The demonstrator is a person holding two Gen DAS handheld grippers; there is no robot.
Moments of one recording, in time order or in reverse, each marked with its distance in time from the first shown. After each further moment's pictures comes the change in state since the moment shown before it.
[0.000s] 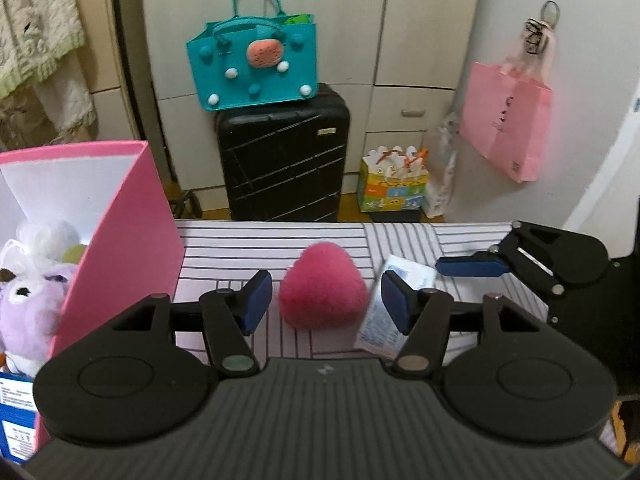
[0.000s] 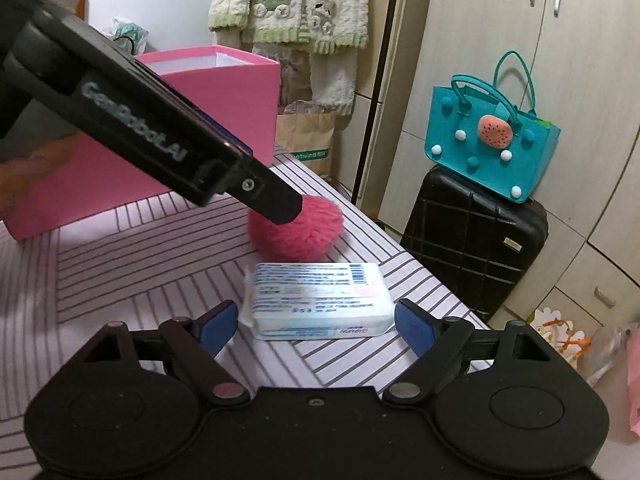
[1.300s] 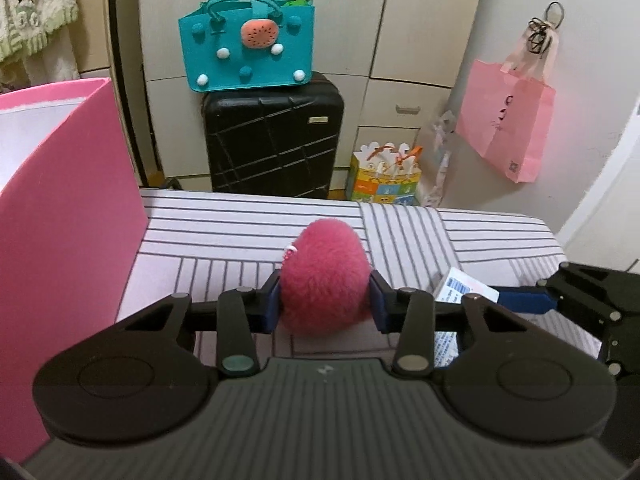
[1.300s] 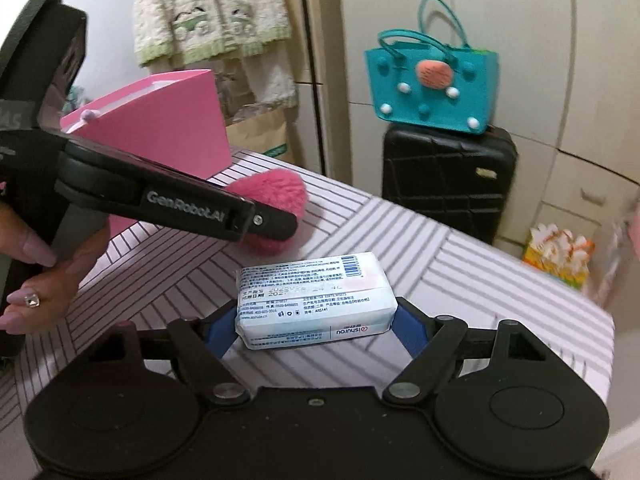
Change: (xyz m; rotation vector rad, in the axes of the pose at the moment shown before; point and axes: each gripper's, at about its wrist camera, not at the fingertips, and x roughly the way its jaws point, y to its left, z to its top) left arm 0.041 0.002 -0.020 -0.050 -0.006 -0.049; right arm -0.018 0.000 -0.026 0.337 0.017 -0.055
